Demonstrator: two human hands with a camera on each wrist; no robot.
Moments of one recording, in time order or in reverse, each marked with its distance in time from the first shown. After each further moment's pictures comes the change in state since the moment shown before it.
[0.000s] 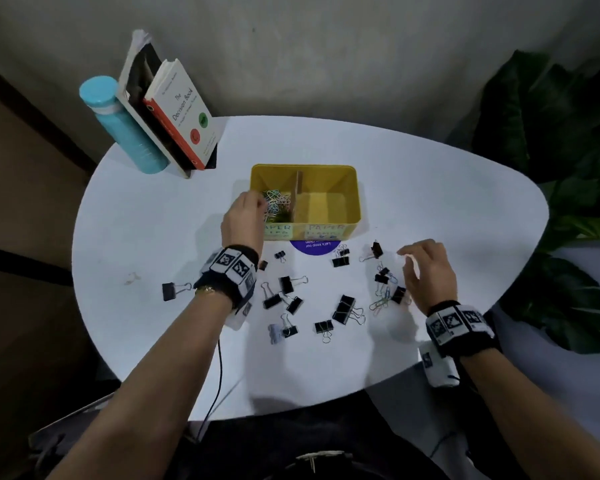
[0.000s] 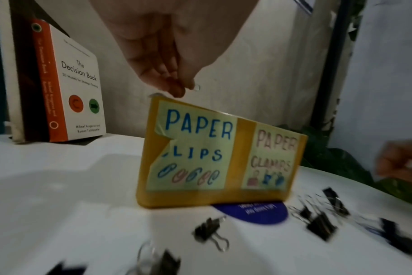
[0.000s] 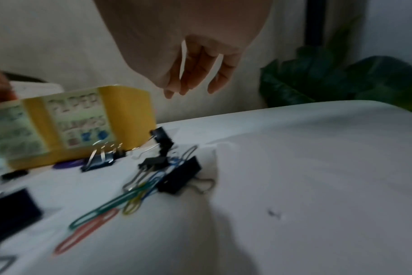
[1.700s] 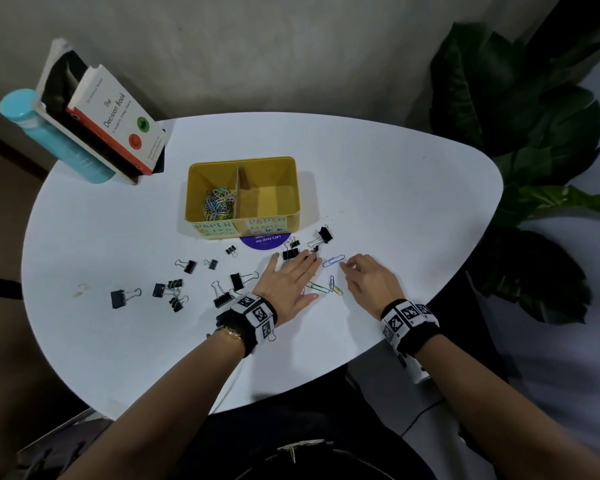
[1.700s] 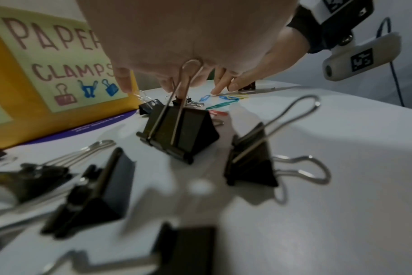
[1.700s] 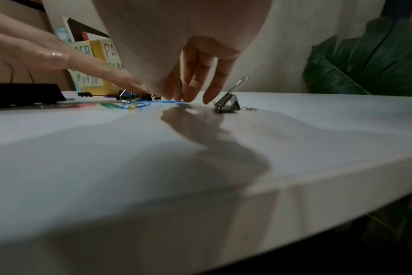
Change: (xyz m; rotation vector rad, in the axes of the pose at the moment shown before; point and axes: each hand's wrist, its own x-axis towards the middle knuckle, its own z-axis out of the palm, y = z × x) left_hand -0.109 0.071 0.098 0.576 -0.746 0.657; right_hand -0.035 0.038 0.018 -0.029 -0.277 -0.205
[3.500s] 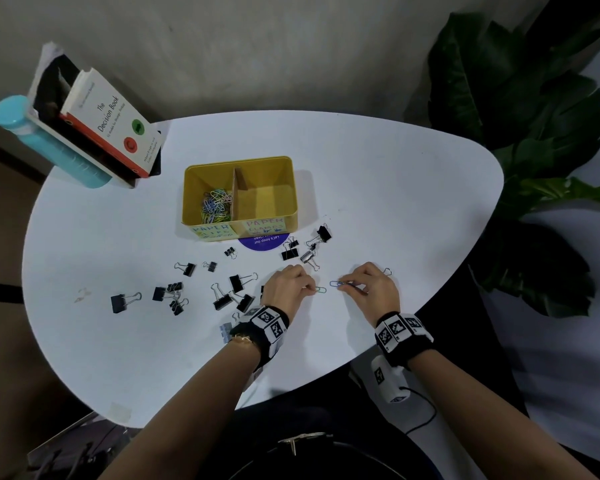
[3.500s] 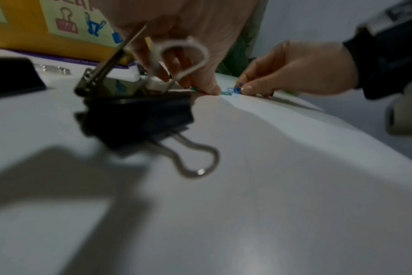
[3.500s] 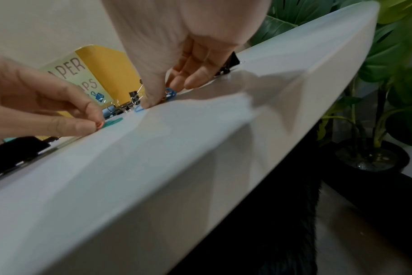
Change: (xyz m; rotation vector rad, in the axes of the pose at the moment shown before) left_hand 0.009 0.020 0.007 -0.669 0.261 -0.244; right_hand -0.017 -0.004 0.026 0.487 0.160 0.349
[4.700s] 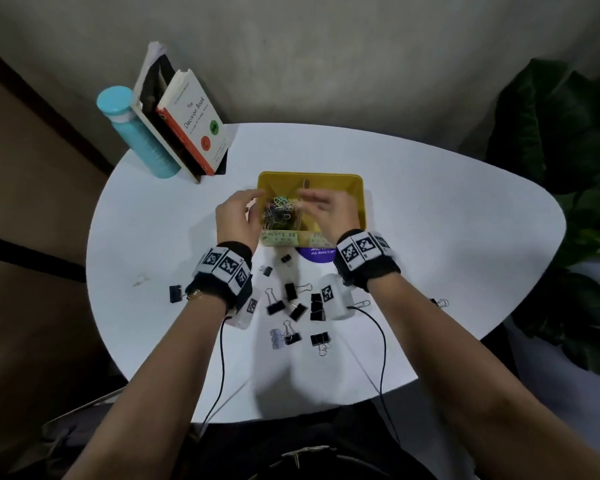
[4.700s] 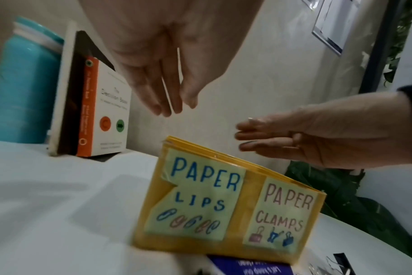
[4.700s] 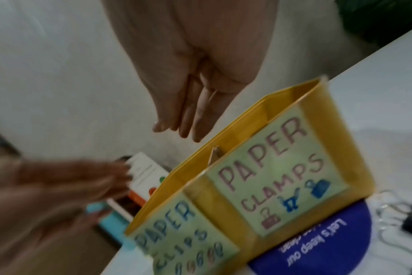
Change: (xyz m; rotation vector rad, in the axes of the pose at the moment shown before) left_hand 0.018 -0.096 -0.182 -0.230 0.656 -0.228; right_hand 0.138 -0.225 0.059 0.358 -0.193 0.025
